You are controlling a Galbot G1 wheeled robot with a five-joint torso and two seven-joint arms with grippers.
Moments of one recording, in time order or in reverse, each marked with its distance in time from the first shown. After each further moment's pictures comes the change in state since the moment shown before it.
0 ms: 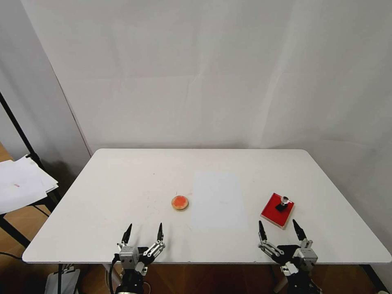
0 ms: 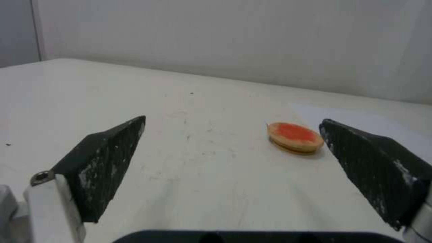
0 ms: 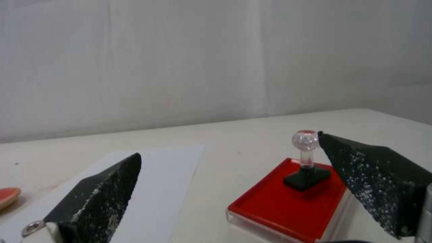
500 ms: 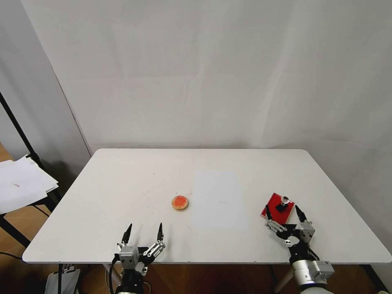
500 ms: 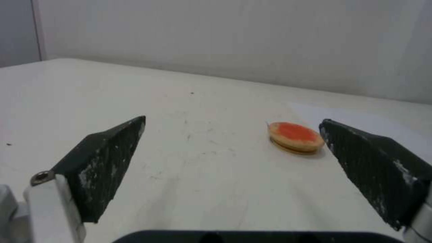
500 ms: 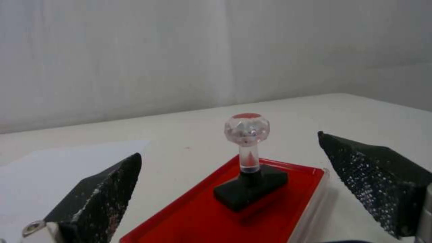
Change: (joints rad) left arm 0.000 0.000 0.000 0.000 0.000 0.000 0.000; right arm 0.214 -0.080 -0.013 -0.205 0.167 -0.023 0.001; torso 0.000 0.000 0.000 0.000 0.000
